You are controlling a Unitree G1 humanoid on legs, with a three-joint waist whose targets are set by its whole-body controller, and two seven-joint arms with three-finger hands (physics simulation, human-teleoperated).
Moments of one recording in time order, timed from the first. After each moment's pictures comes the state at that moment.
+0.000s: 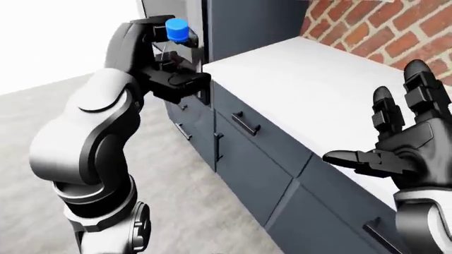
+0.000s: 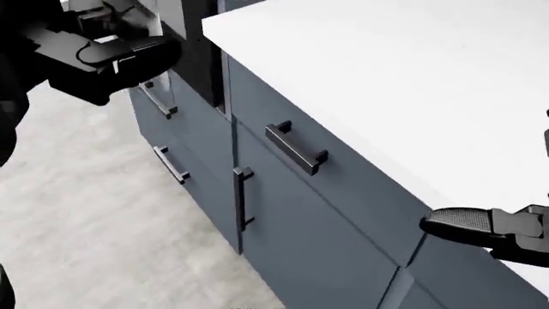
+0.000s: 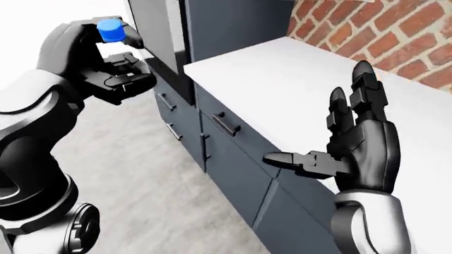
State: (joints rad) left arm -0.95 0.29 0.14 -0.48 -0.18 1.29 0.01; right arm -0.11 -0.37 -0.38 -1.02 0.67 0.84 -0.44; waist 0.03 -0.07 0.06
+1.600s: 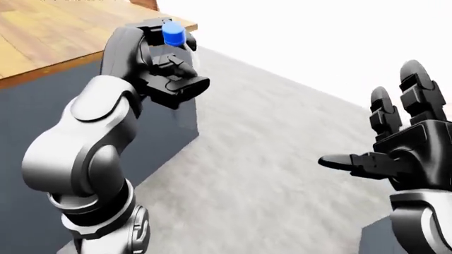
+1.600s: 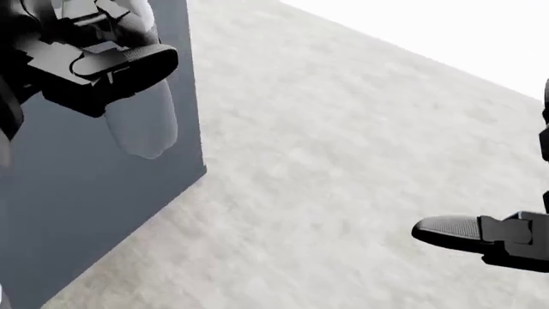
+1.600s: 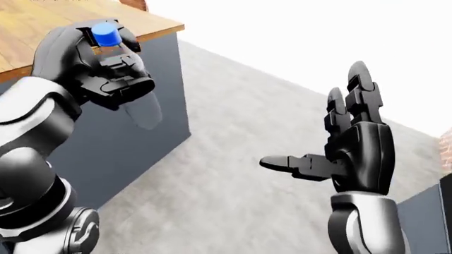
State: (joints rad) left arm -0.92 0.29 0.15 -0.54 -0.23 1.30 0.05; right arm -0.08 -0.37 -0.34 -1.02 0.59 0.80 -0.39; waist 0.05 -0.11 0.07
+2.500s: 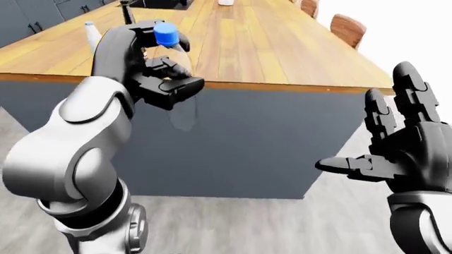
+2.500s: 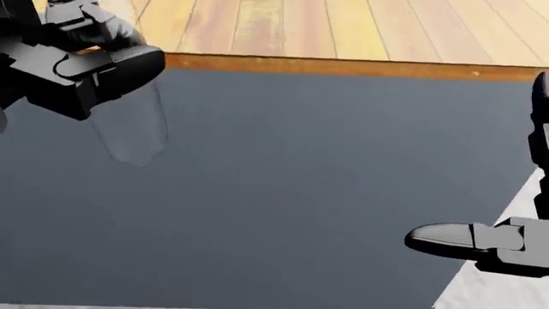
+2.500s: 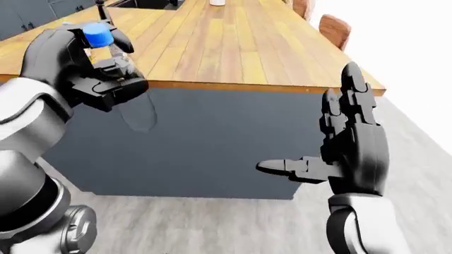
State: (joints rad) left arm -0.93 0.31 0.19 -0.58 -0.27 1.39 0.08; right arm -0.06 -0.41 -0.31 -1.02 0.63 0.77 -0.42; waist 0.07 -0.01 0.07
